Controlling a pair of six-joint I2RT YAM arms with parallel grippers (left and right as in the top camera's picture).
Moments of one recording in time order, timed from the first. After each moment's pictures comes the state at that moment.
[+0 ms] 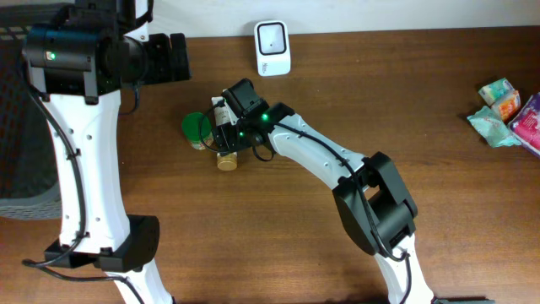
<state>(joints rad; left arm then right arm) -0.14 1.99 2.72 -1.69 -0.05 -0.20 0.66 2.23 1.77 -0.56 -0.16 0.31</state>
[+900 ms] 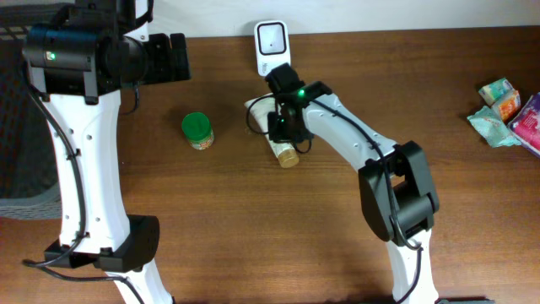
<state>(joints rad) -0.14 1.99 2.72 -1.69 -0.05 -0.20 0.47 2.21 1.78 -0.88 -0.08 0.46</state>
